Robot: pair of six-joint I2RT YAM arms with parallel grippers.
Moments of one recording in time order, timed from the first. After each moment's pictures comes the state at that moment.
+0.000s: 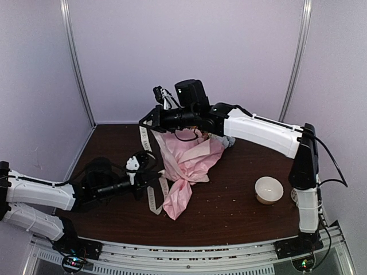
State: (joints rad) left arm -0.91 1.19 0.40 0.63 0.12 0.13; right arm 0.93 2.08 2.01 -0.21 -0.39 0.70
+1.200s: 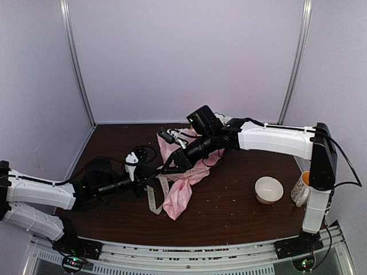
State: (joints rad) left arm -0.91 1.19 0.41 0.63 0.06 0.05; right arm 0.89 1.90 1.62 -0.46 -0.68 0.14
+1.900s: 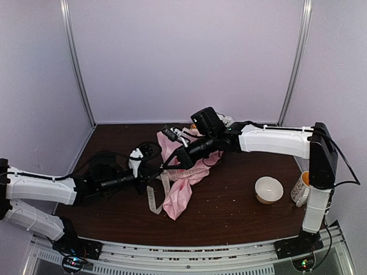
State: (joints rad) left arm -0.90 1.21 0.48 0.53 0.08 0.04; right arm 0.86 1.91 1.55 -0.30 -0.74 0.17
